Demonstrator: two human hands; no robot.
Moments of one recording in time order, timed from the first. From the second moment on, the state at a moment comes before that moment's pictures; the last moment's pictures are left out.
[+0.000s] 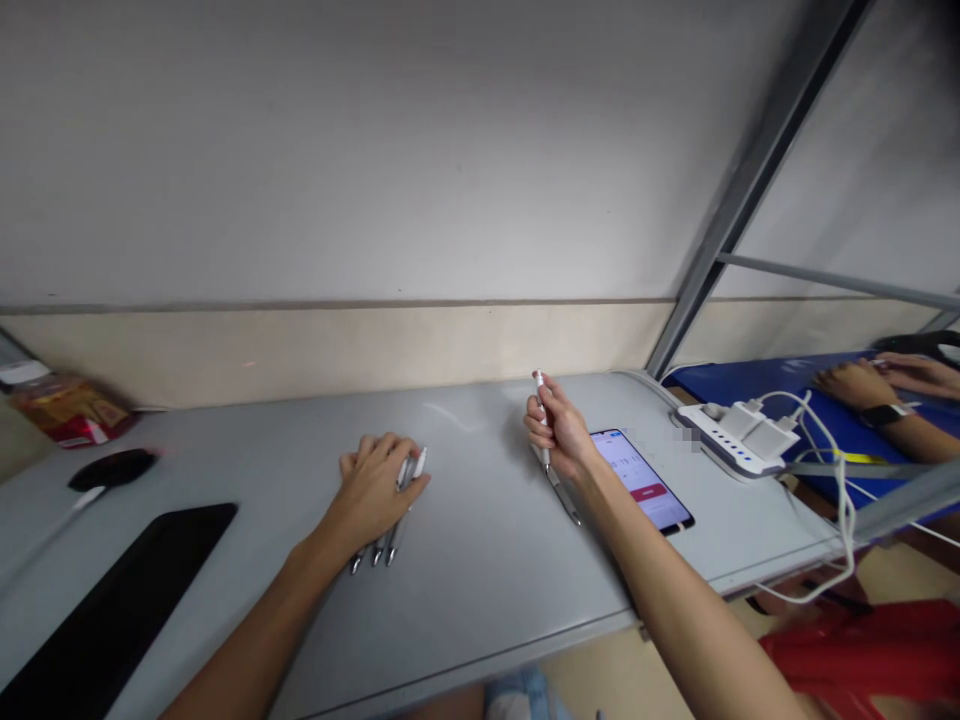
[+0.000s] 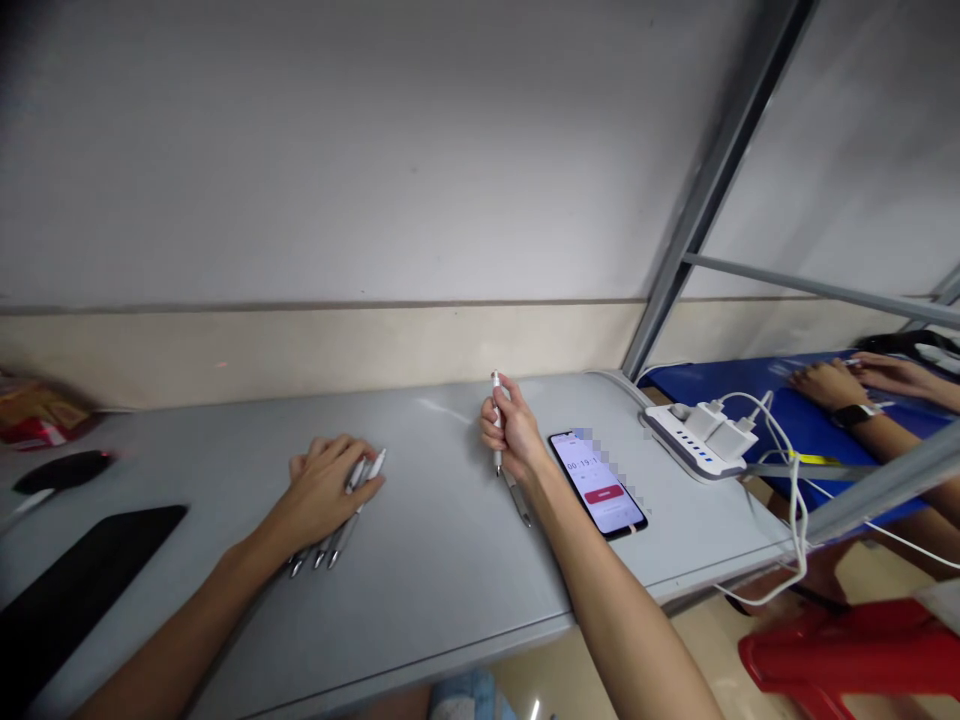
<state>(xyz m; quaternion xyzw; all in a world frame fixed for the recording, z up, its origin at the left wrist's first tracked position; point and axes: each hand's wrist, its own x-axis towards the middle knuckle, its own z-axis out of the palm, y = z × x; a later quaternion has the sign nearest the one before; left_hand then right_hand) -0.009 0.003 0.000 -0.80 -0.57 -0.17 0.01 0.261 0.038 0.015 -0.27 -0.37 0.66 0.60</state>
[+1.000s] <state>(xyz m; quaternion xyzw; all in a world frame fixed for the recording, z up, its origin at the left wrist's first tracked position) -0.006 -0.004 -0.006 -0.81 -0.56 -0.14 0.05 0.276 0.044 -0.007 -0.66 -0.70 0.19 0.20</state>
